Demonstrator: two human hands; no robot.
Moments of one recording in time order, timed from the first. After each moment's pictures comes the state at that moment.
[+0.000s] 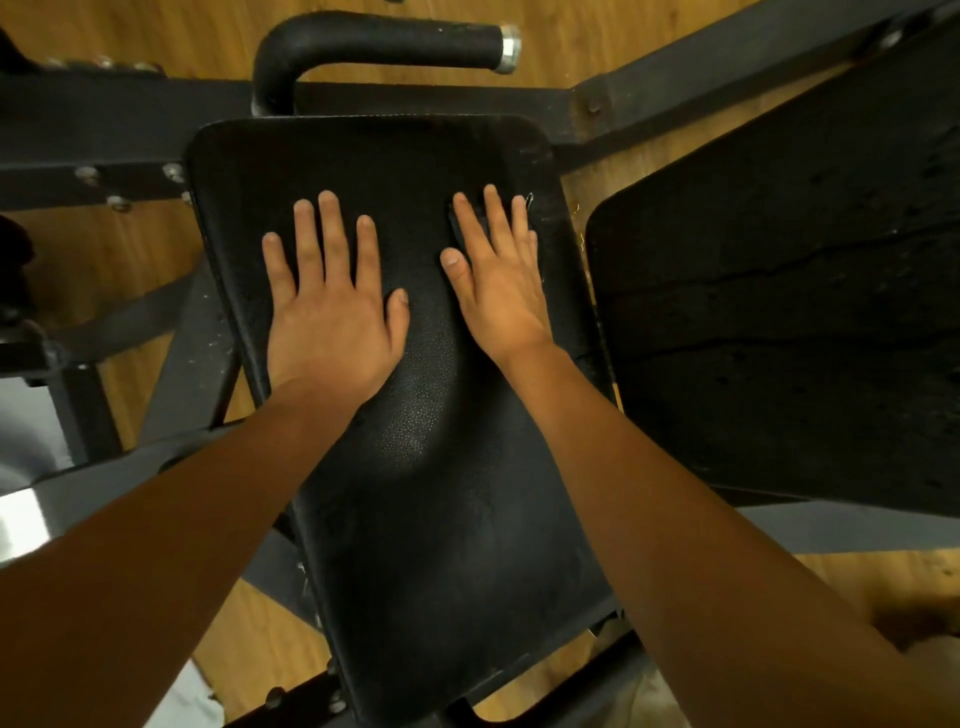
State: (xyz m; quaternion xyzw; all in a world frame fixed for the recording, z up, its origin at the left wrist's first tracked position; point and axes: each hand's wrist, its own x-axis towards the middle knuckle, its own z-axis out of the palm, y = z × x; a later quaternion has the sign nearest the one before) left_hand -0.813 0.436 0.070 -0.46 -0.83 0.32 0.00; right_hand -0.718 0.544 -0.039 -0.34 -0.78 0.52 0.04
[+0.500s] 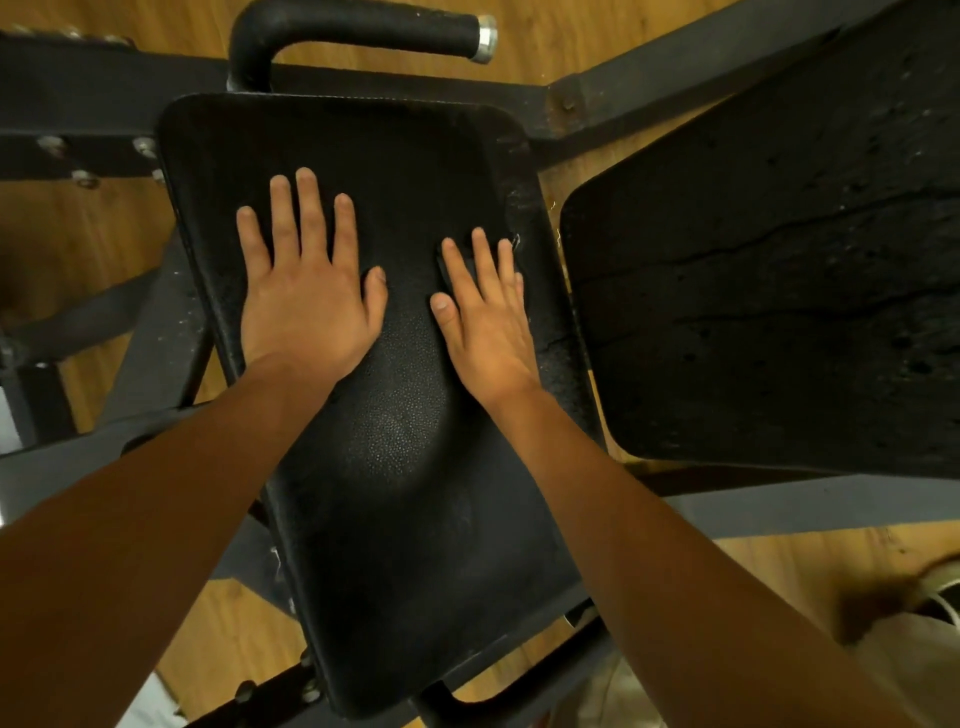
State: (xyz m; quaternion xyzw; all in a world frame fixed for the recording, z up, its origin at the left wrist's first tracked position) left_hand -0.814 0.433 0.067 -0.47 -0.83 0.30 0.02; right_hand -0.675 0.504 -0.032 -0.34 -0.78 0.53 0.03
